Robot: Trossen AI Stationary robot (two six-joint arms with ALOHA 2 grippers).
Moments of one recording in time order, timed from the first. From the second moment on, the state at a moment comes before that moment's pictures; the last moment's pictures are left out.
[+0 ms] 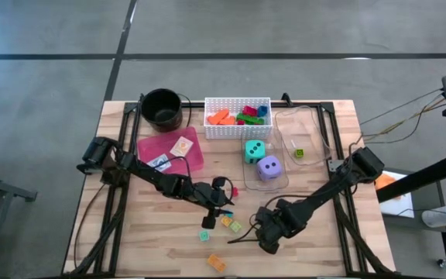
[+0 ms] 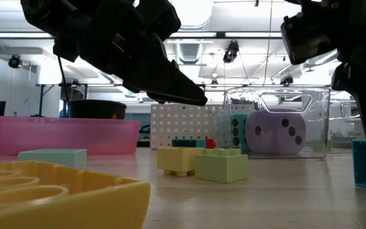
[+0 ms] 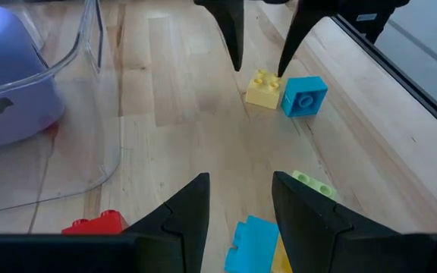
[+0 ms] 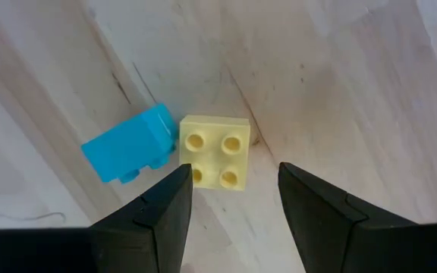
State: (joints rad) left arm -0.27 1.83 0.85 0.45 -0.01 -0.05; right arm 0.59 1.86 1.24 -0.80 0.04 1.14
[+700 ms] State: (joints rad) left arm -0.27 1.83 0.85 0.45 -0.01 -0.05; right arm 0.60 1.86 1.23 -0.77 0.04 1.15
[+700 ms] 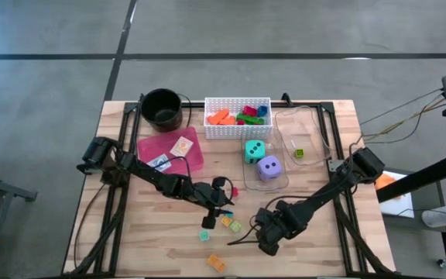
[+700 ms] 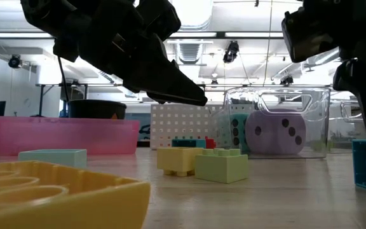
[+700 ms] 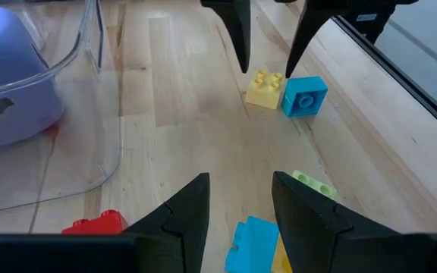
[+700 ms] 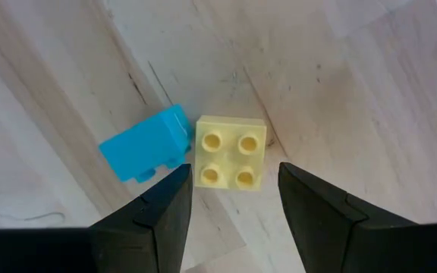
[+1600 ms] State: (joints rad) left arm -0.27 1.83 0.85 0.45 -0.01 -0.05; right arm 0.62 1.86 1.10 -0.61 0.06 1.10
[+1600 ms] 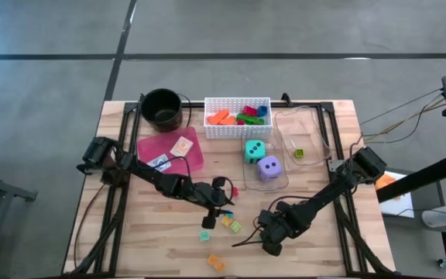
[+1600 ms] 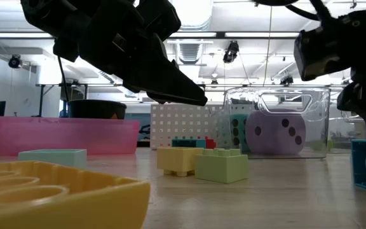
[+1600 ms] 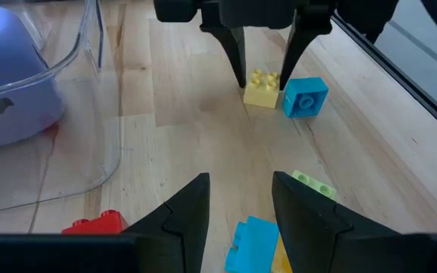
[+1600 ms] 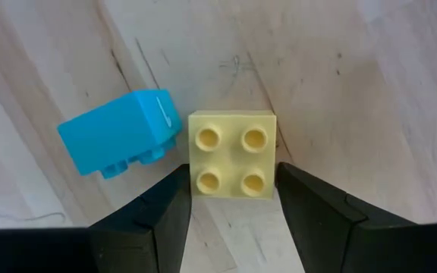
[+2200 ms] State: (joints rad) left arm -0.27 1.83 0.85 0.45 -0.01 -0.05; right arm 0.62 1.86 1.09 -0.56 0.10 1.05
